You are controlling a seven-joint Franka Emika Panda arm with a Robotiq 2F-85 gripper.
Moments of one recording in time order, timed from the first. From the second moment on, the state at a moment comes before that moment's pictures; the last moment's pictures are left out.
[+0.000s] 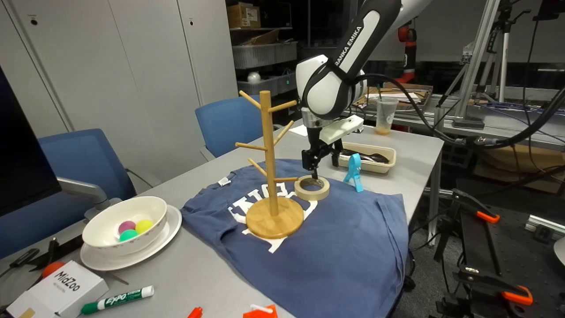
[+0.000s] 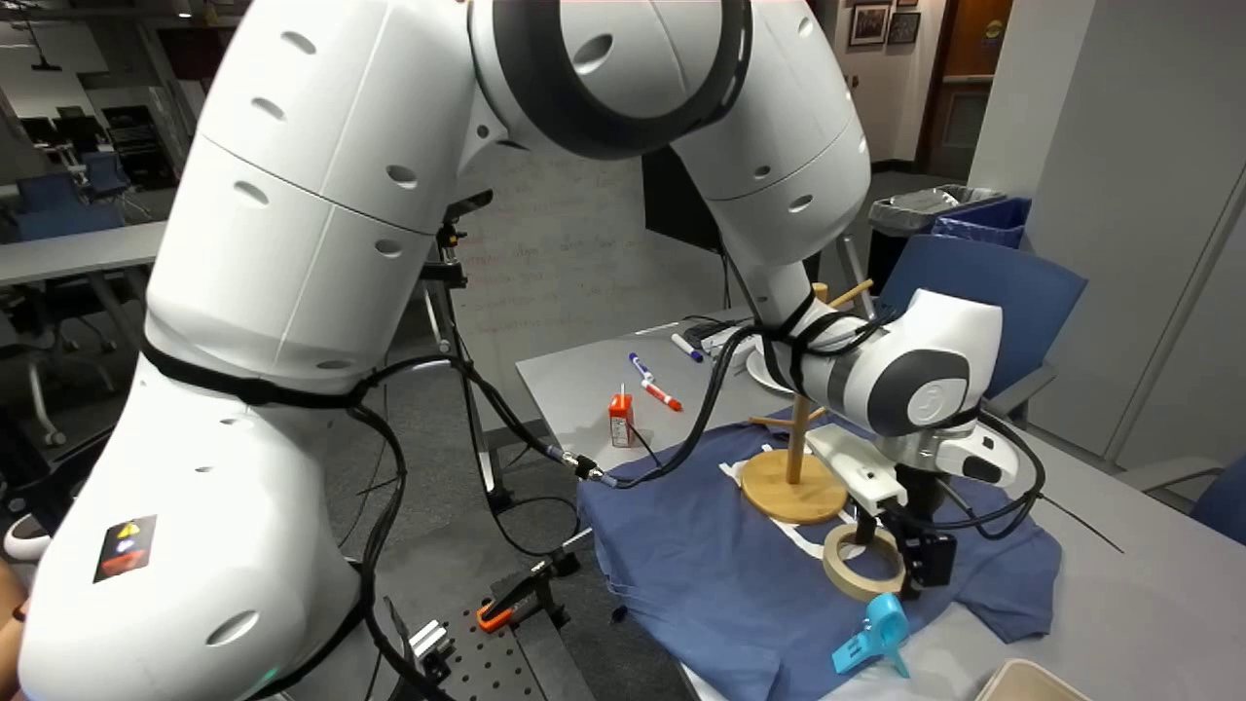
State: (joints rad) arm -0.08 0.61 -0.11 -1.98 -0.07 2.47 0.30
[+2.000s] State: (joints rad) arm -0.16 0.75 -0.07 -1.85 0.06 2.47 0.09
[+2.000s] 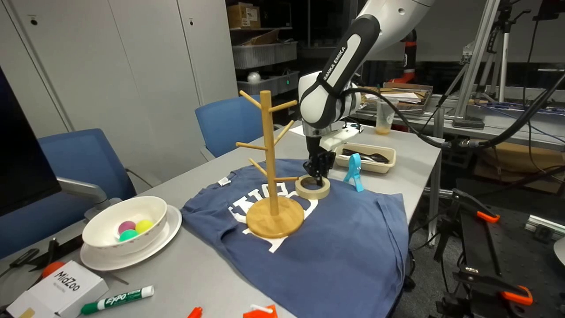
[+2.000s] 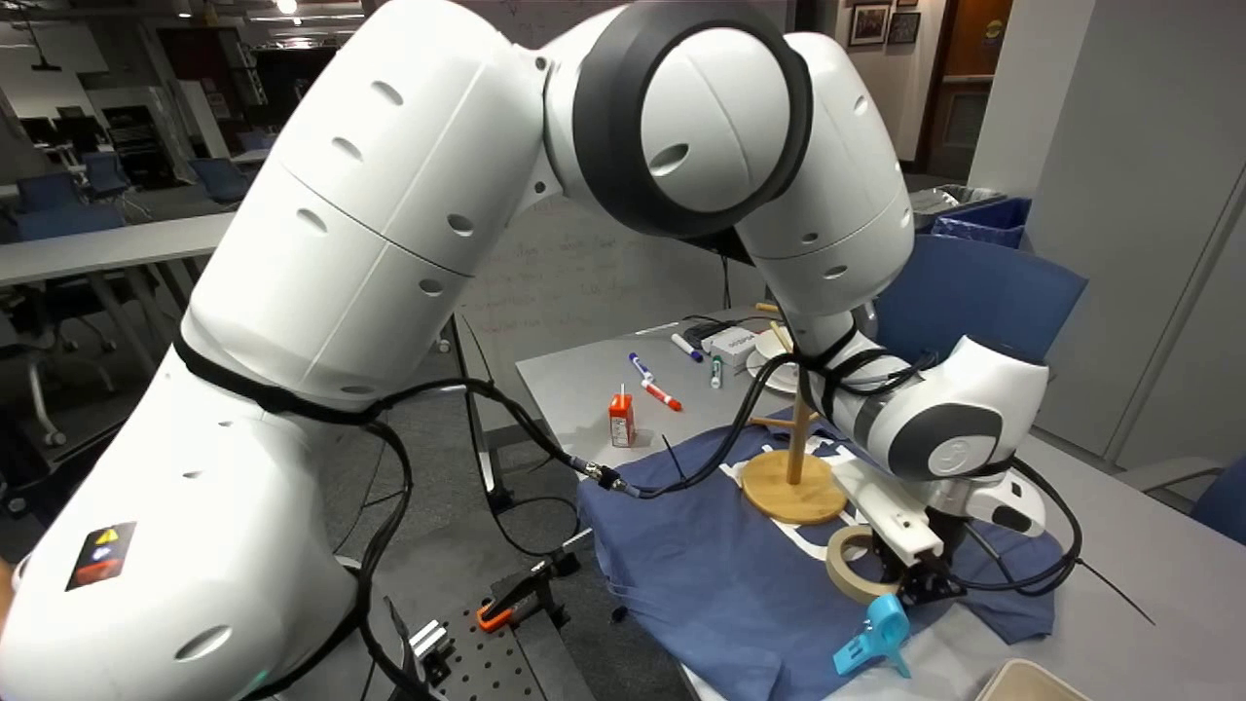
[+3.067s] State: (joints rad) arm -0.17 0.59 -0.13 -1.99 0.06 2.45 0.09
